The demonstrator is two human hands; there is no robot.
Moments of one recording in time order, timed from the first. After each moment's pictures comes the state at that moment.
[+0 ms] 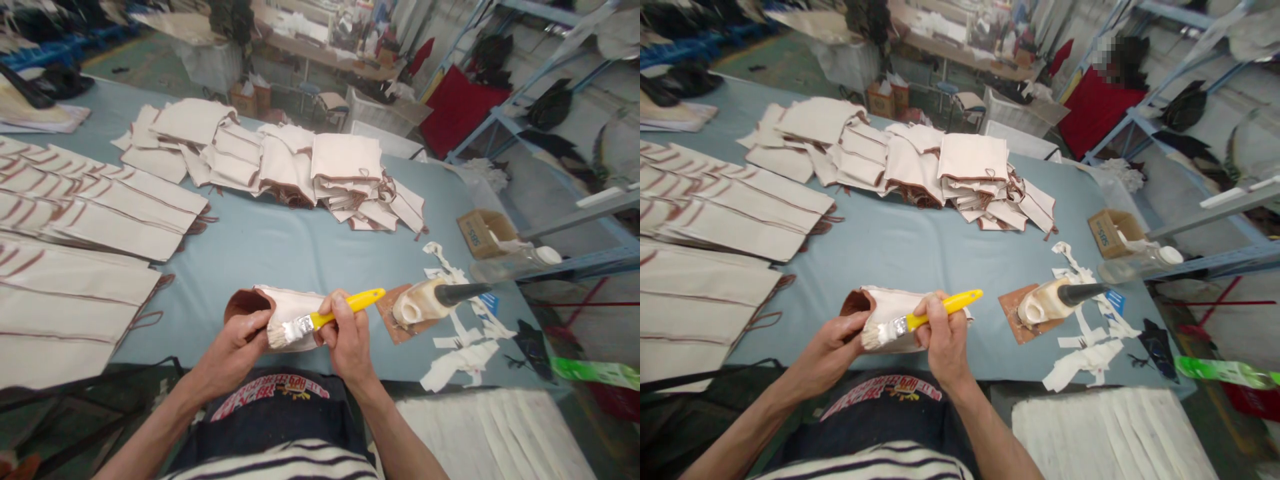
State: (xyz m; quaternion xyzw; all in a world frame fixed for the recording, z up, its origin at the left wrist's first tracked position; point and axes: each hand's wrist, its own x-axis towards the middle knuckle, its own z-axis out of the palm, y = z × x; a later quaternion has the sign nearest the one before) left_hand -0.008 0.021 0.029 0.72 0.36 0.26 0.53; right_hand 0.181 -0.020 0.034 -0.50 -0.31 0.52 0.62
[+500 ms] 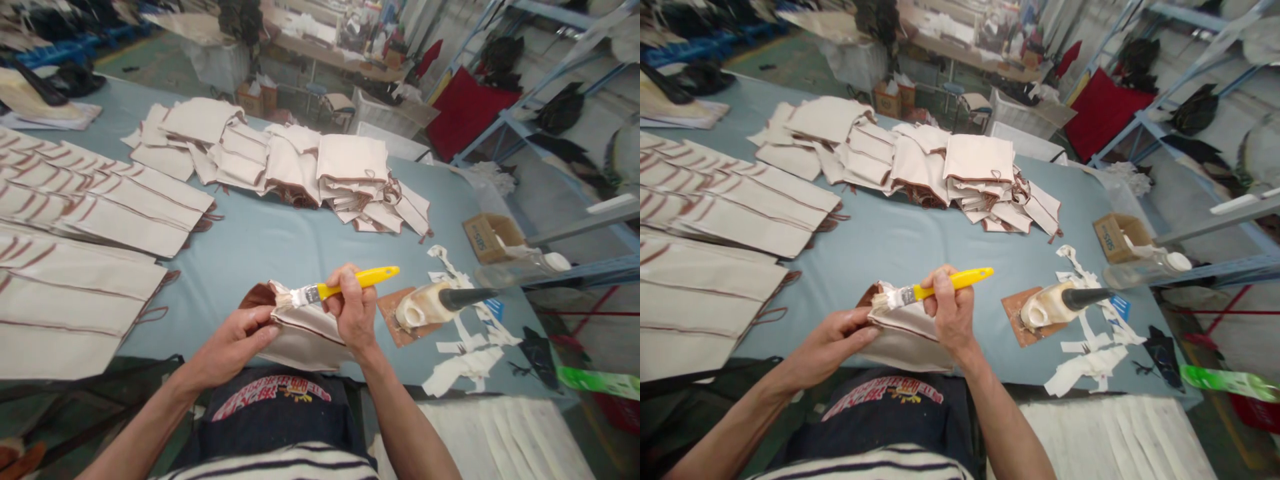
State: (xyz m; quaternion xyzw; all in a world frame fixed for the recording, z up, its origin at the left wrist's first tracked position) left_hand -0.018 0.029 0.033 0.64 0.36 0.23 0.64; right_hand 0.186 0.017 0.043 -0.48 -0.39 0.47 0.63
